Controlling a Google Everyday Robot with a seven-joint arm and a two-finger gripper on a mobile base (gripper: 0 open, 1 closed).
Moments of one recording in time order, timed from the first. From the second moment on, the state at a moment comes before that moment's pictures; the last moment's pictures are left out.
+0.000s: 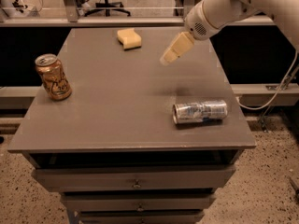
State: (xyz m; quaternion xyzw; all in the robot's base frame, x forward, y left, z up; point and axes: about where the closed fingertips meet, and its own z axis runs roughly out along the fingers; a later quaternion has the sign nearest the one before) arm 0.686 -0.099 0.933 -0.50 0.78 0.09 0.37
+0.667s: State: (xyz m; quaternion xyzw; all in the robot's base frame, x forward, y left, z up) arm 0.689 -0.091 0.930 -0.49 0.78 0.10 0.38
